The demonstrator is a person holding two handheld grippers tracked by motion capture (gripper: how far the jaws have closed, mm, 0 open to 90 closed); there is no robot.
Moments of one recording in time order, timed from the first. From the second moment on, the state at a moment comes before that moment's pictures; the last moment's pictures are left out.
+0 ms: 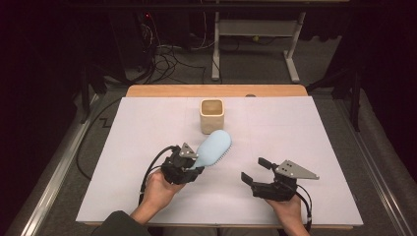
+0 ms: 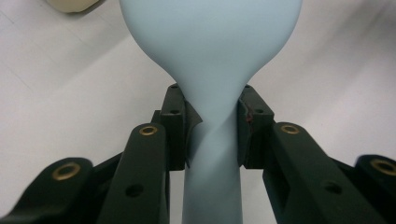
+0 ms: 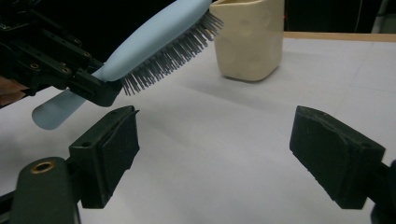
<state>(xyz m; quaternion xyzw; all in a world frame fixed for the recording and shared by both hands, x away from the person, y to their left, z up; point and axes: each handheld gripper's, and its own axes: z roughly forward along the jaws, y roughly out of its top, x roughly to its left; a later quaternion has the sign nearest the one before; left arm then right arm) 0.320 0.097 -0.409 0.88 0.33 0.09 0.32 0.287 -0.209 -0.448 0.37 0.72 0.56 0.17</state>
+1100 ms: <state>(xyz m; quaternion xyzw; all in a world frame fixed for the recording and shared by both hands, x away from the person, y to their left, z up) 0.317 0.078 -0.413 0.89 0.31 0.09 0.32 0.317 -0.164 -0.449 0.38 0.73 0.56 0.09</state>
